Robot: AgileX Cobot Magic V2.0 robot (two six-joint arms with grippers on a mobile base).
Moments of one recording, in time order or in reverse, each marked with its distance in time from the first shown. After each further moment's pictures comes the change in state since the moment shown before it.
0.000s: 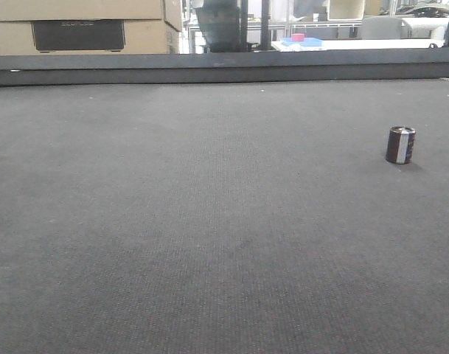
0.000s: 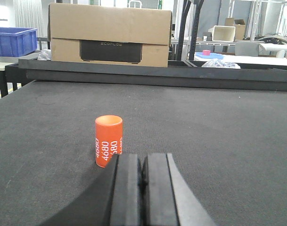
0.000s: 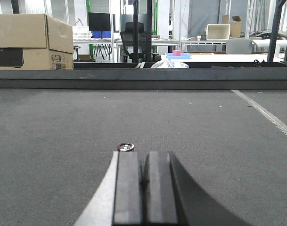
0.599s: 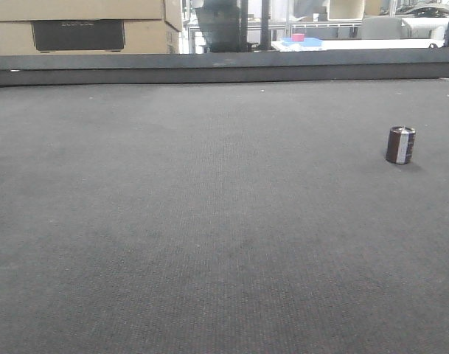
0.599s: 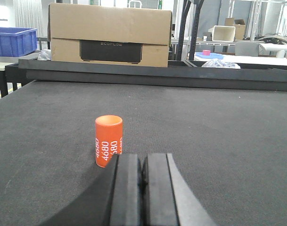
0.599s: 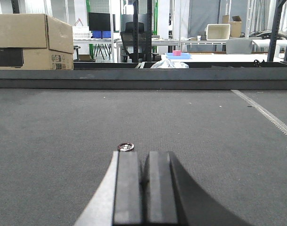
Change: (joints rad) left arm 0.000 0.000 0.000 0.000 0.000 0.000; right arm 0.000 0.000 0.000 0.000 0.000 0.000
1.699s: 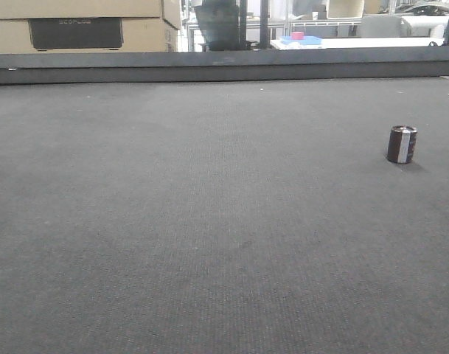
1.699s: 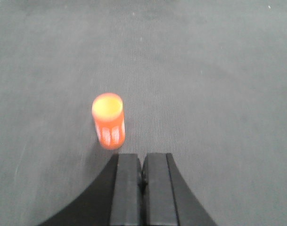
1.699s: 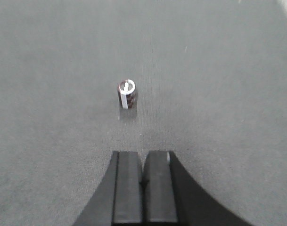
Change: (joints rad) left arm 0.000 0.850 -0.875 0.021 0.570 0.000; right arm 0.000 0.769 -0.773 -0.004 0.648 0.000
